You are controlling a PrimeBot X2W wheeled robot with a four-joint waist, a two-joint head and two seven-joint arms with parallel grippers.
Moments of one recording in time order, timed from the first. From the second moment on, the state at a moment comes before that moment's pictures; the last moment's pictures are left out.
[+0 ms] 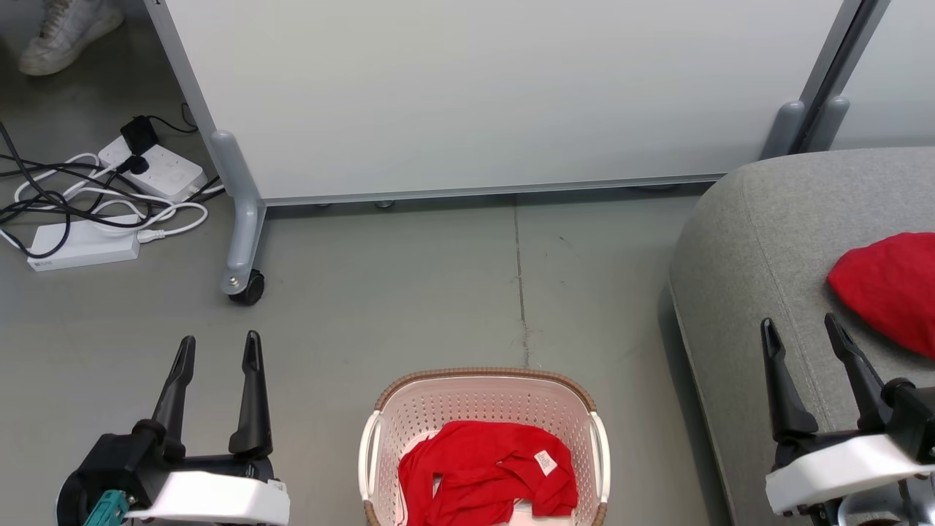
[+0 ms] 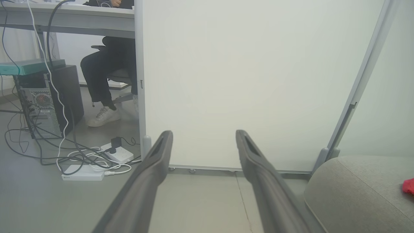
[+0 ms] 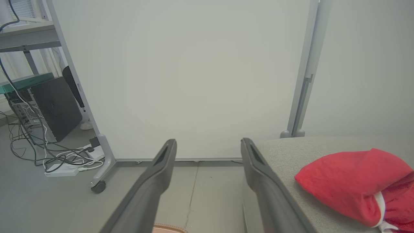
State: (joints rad) left arm 0.02 0.31 -0.30 -0.07 -0.52 0.30 -0.26; right arm 0.02 -0.05 -0.04 -0.12 0.15 0.13 0.00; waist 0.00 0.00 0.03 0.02
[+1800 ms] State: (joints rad) left arm -0.40 0.17 -0.46 0.22 -0.40 0.18 -0.24; right arm -0.08 -0.05 -0.02 -0.29 0.16 0.13 0.04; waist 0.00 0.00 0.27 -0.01
